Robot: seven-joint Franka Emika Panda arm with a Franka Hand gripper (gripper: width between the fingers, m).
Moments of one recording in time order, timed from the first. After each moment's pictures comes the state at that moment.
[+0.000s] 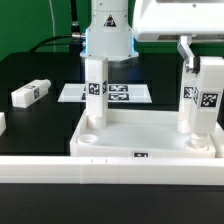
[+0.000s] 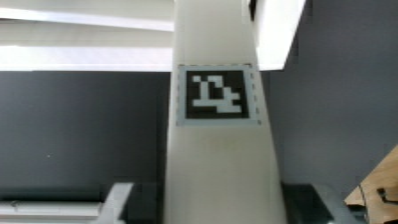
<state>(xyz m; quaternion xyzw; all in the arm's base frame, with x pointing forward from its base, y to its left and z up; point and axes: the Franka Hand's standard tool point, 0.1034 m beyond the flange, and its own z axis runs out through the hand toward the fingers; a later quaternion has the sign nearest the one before) 0.626 0.100 0.140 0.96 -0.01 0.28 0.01</state>
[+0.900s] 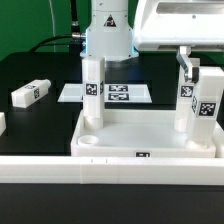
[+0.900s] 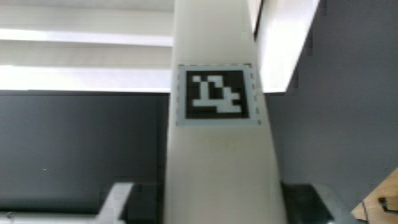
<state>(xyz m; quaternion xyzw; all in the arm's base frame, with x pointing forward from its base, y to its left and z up) 0.623 0.101 0.126 0.96 -0.01 0.27 0.01</state>
